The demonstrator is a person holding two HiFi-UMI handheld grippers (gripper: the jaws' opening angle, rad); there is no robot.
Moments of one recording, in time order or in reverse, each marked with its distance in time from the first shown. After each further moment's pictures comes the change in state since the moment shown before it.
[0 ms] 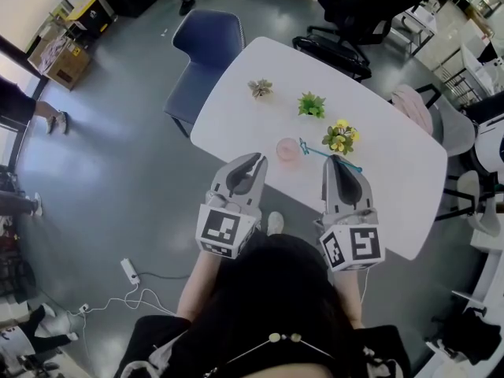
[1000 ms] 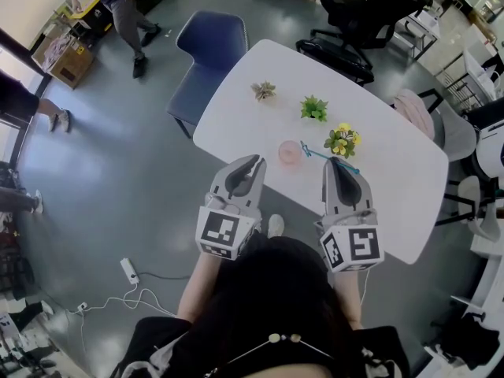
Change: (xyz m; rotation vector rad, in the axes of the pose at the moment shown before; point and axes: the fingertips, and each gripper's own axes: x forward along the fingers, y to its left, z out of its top) left arm -0.005 0.006 -0.001 -0.009 -0.001 0.030; right arm 0.003 0.003 -0.002 -0.034 0.017 0.020
